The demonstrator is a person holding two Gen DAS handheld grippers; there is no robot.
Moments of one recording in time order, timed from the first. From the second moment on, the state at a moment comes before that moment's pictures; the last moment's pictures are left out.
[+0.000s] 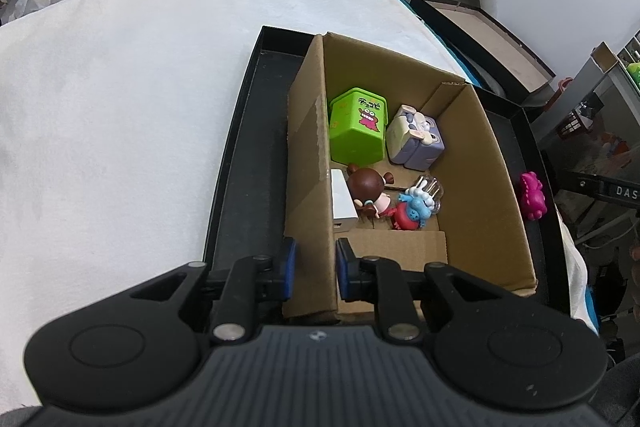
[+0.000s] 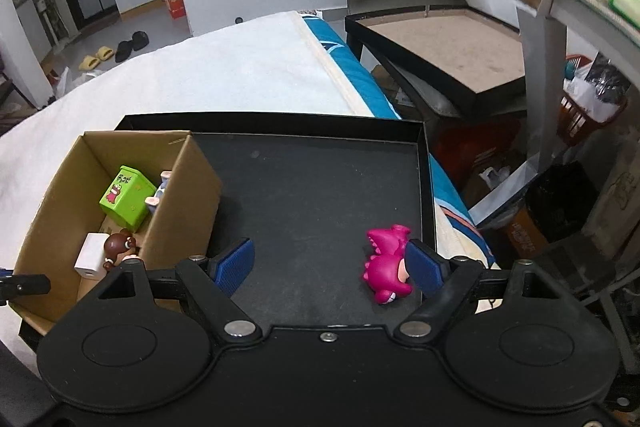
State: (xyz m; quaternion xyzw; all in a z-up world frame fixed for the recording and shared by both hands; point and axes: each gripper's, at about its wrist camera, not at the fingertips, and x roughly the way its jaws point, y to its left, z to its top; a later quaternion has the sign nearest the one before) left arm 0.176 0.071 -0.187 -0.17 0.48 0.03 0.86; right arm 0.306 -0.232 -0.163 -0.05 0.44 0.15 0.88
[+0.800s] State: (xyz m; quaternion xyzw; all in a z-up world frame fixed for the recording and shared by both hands) left arm 0.185 0.071 -0.194 -0.17 0.50 0.04 0.85; right arm 0.355 -0.244 -0.222 -0.05 0.52 0.12 0.84
